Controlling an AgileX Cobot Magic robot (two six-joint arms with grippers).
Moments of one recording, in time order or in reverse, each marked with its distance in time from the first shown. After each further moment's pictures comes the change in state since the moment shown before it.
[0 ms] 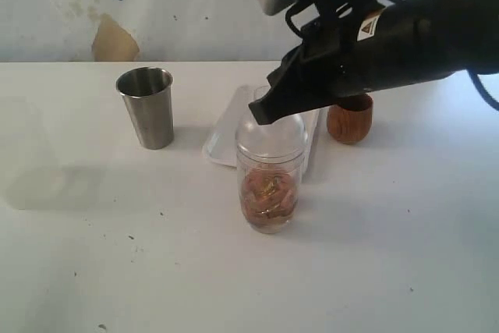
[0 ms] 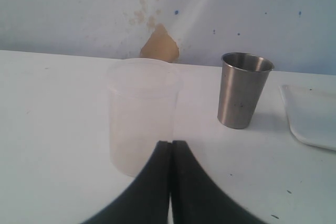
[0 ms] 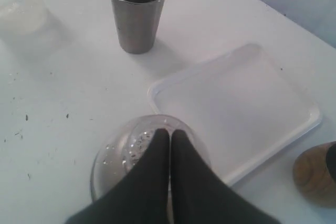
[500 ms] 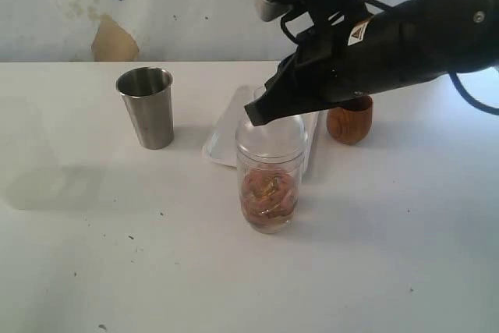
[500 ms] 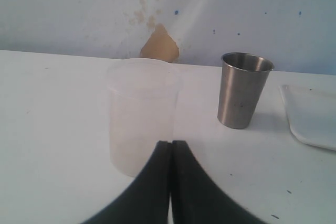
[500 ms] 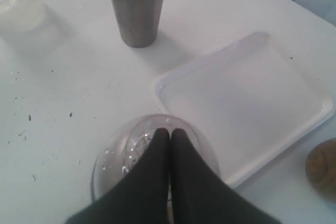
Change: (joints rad) left arm 0.000 0.000 0.000 0.000 0.000 0.000; right arm -0.011 0.038 -0.012 0.038 0.007 0.000
